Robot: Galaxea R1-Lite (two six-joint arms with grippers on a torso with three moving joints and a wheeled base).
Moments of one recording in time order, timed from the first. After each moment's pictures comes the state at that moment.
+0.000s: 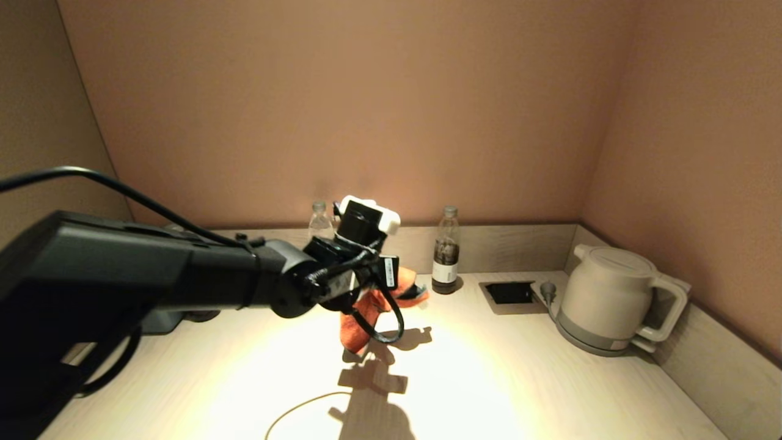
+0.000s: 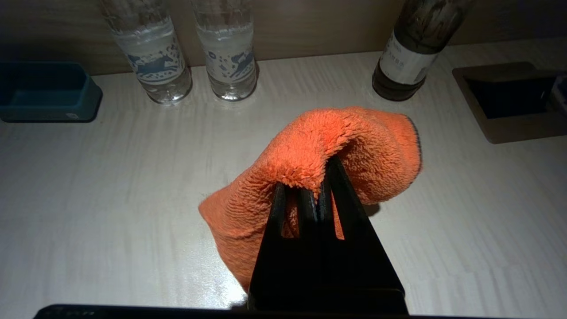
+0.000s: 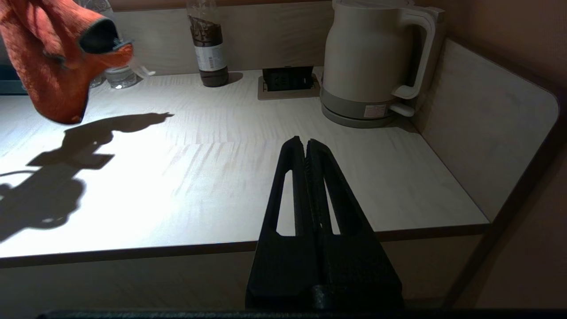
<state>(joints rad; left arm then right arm) -0.74 2.25 -1.70 -0.04 0.47 -0.36 -0.02 0.00 0.00 0.00 -0.01 0.03</state>
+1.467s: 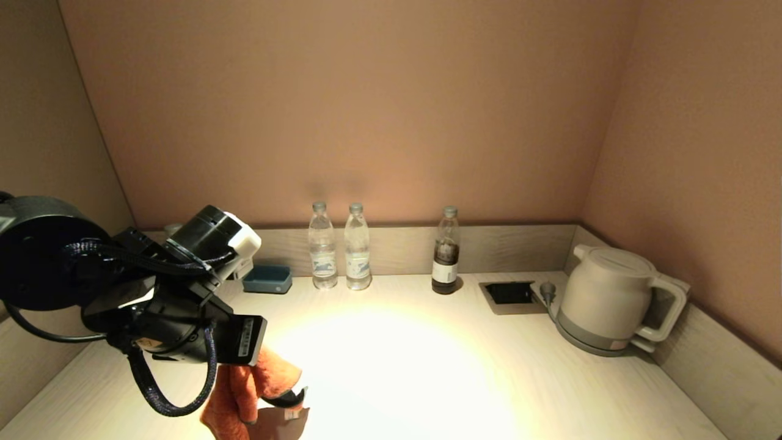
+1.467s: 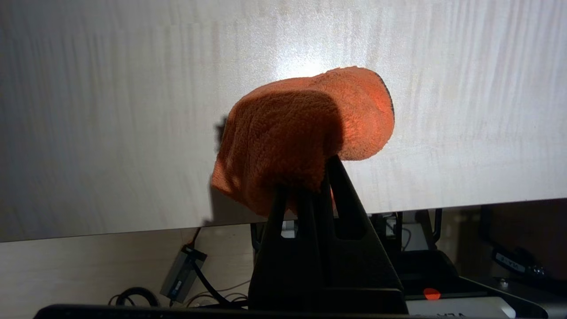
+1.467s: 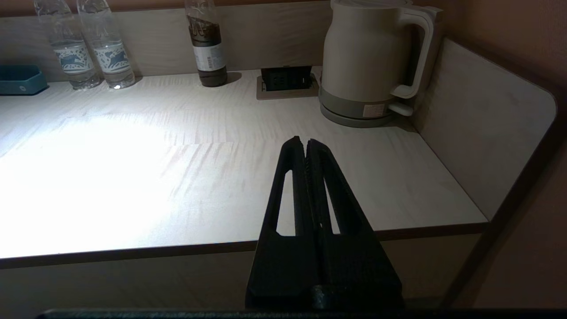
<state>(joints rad) -0.60 1.78 -1.25 0.59 0.19 -0.51 -0.02 0.00 0.00 0.00 -0.01 0.03</state>
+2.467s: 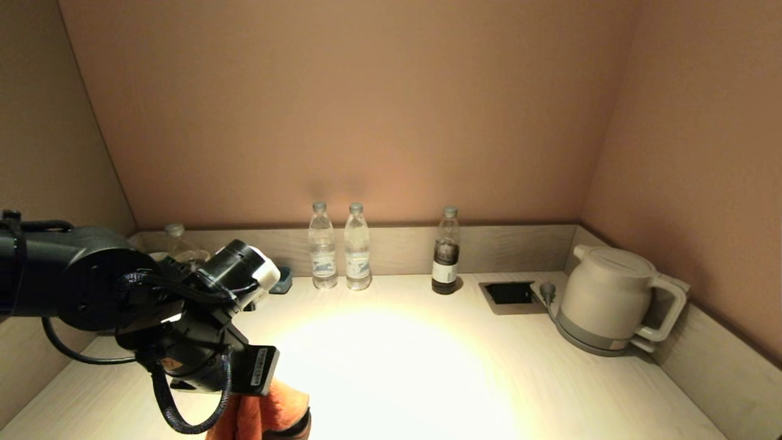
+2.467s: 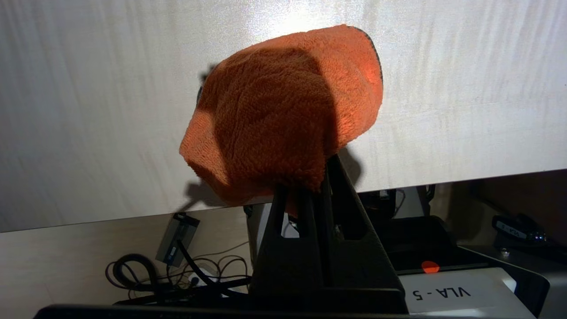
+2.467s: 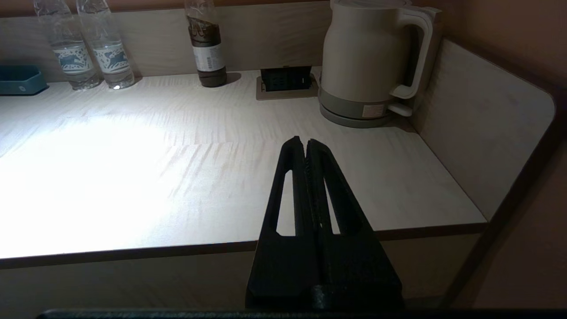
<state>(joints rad) -0.60 1.85 -1.20 0.57 0.08 -0.52 -0.02 0.00 0.00 0.00 -0.01 0.03</state>
